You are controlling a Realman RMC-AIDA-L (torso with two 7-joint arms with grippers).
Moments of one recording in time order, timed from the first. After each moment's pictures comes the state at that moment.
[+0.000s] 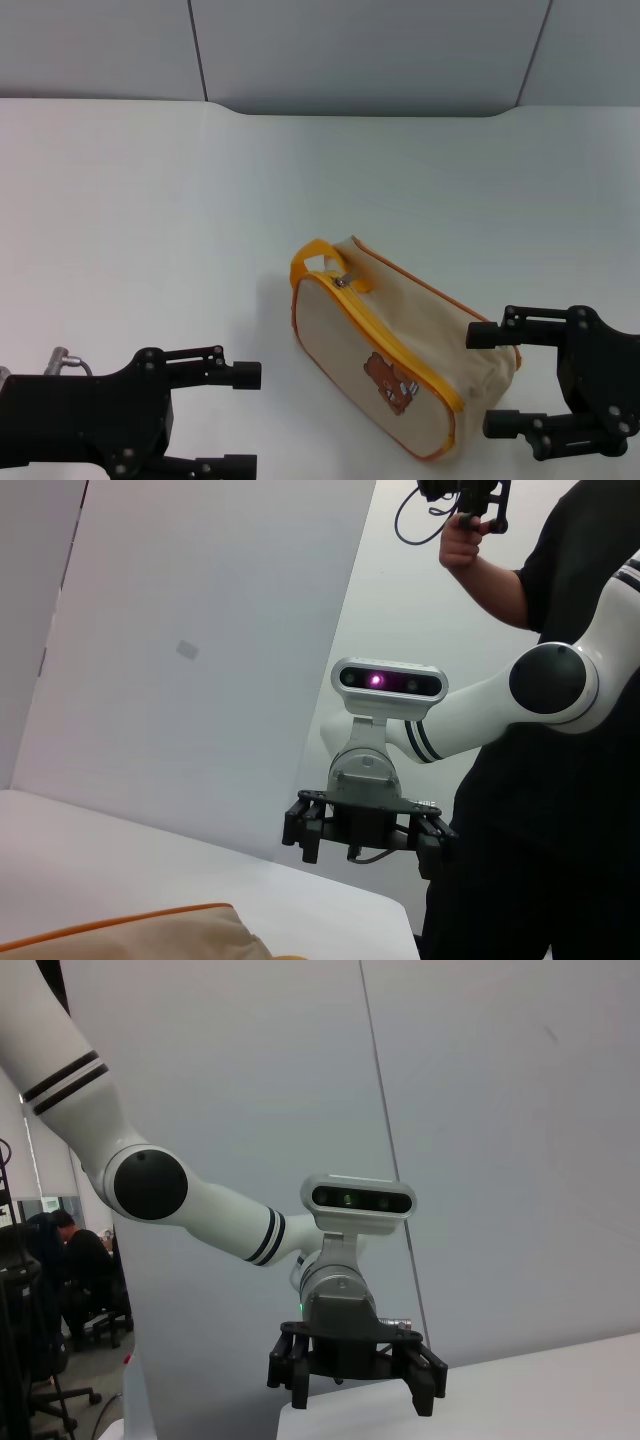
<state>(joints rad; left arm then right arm) -0.41 -1.97 0.95 0.49 1.77 1.97 -1.15 0.48 2.00 -0.64 -0.46 -2.00 -2.01 1.04</state>
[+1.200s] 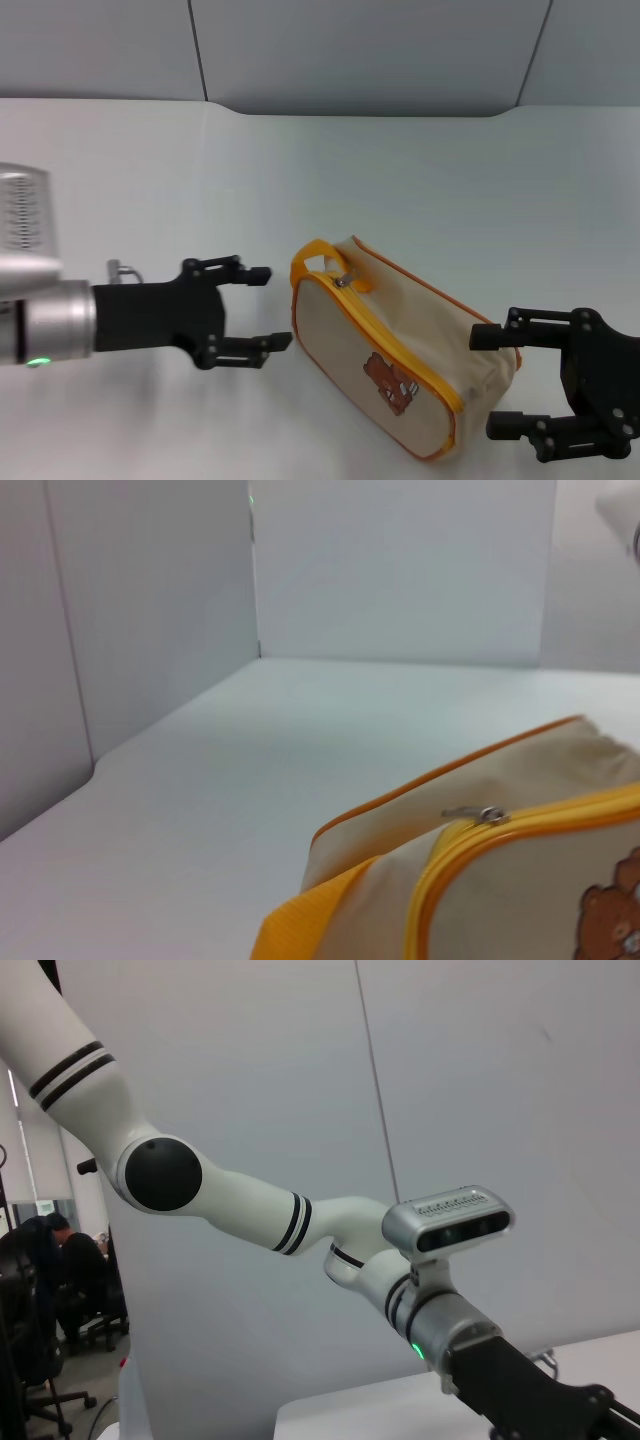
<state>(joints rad) -0.53 -2.03 0.95 0.51 1.86 1.44 -0.99 0.47 2.00 -0.64 -0.46 -2.00 -2.01 1.04</state>
